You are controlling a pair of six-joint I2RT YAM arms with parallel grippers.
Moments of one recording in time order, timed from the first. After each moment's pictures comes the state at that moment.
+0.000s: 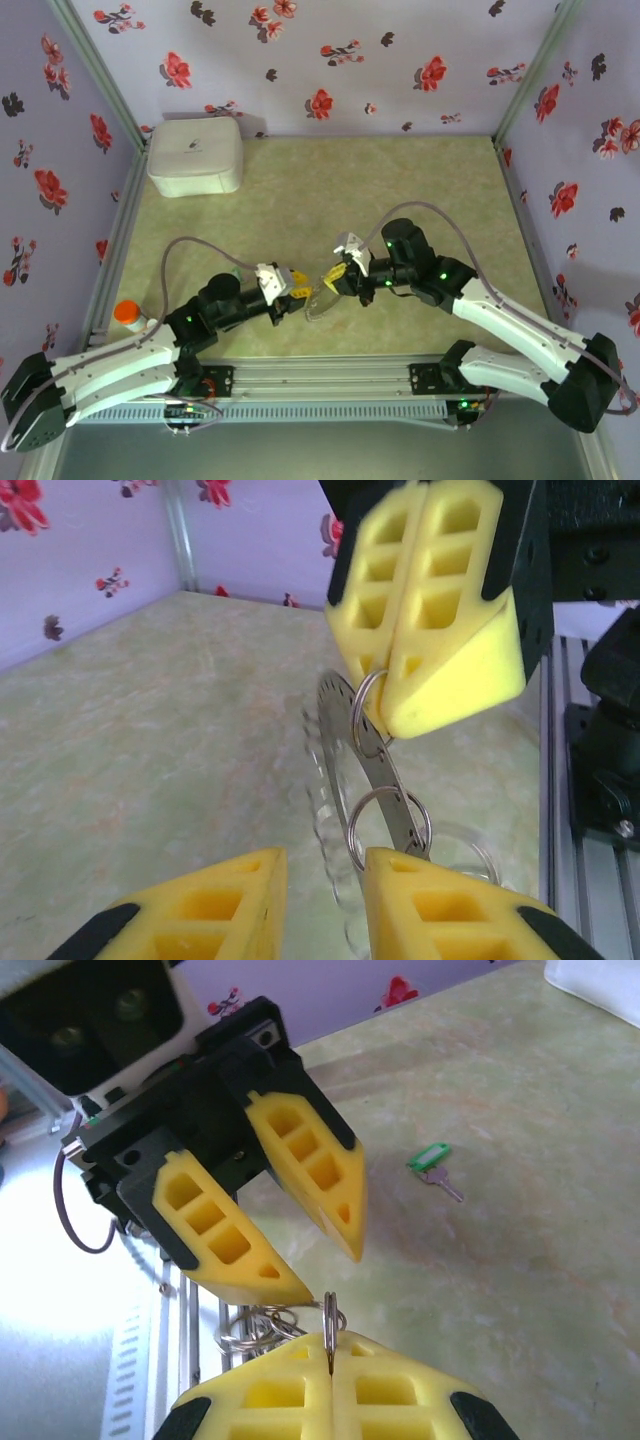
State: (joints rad) left arm -1.01 0.78 0.33 0.28 0.17 0.06; right arm 0.80 1.01 0.79 -0.34 -0.65 -0.11
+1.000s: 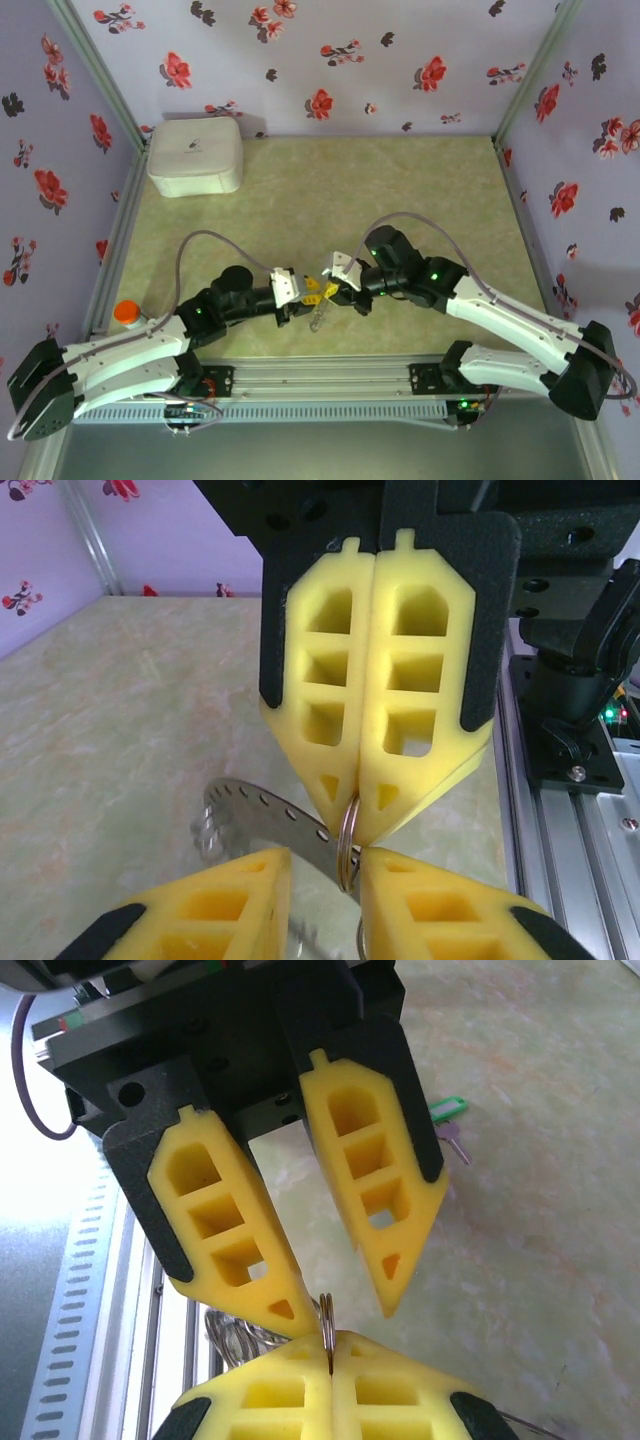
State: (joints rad) left arm -1.01 0.89 0.40 0.25 0.31 0.18; right arm 0.91 1.06 0.84 -0.49 -0.52 -0.34
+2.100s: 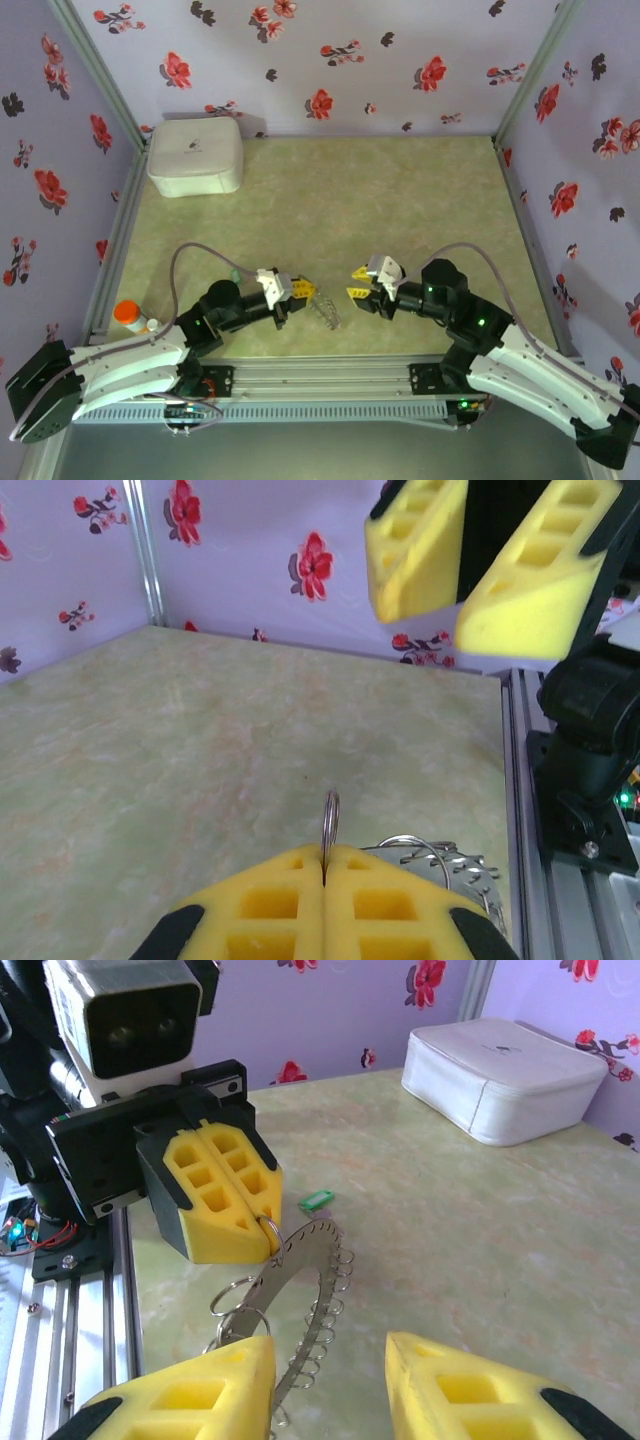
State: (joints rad) left arm -1.01 0.86 0.23 0.58 0.23 0.00; right arm 0.88 0.59 0.54 -0.24 -0.31 -0.14
